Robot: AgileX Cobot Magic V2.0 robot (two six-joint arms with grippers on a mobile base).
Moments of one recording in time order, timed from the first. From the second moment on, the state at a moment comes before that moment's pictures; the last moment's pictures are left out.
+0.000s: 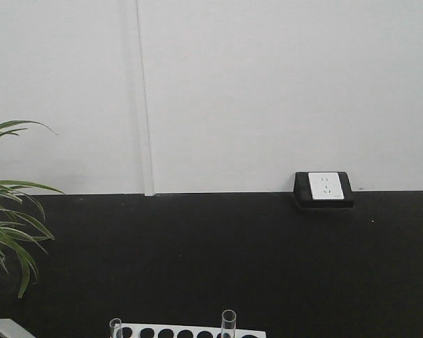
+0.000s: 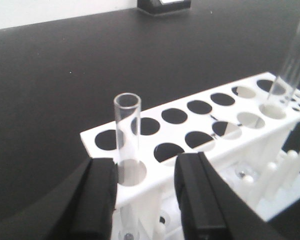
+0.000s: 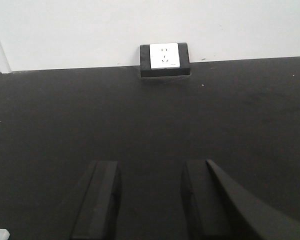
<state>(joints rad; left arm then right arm) -0.38 1.35 -0.26 0.24 -0.71 -0.29 0.02 0.59 -0.39 -0.11 0.18 0.14</state>
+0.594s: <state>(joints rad) -0.38 1.45 -0.29 0.19 -0.83 -0.29 0.02 0.59 -0.39 -0.11 0.18 0.14</state>
